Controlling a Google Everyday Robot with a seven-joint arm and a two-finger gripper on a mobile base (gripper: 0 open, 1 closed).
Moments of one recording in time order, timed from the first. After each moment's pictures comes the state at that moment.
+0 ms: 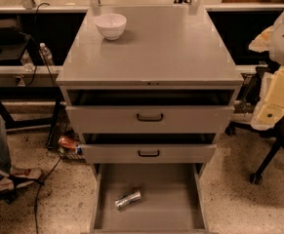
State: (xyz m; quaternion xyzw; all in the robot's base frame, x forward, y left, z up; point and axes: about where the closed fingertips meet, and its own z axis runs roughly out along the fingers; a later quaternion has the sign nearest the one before) arm 0.438 -0.216 0.978 -0.60 0.78 -0.04 0.16
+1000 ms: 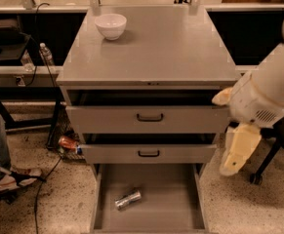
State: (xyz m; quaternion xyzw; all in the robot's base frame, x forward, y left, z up) arm 0.420 -0.176 0.861 -0.64 0.75 0.07 0.15
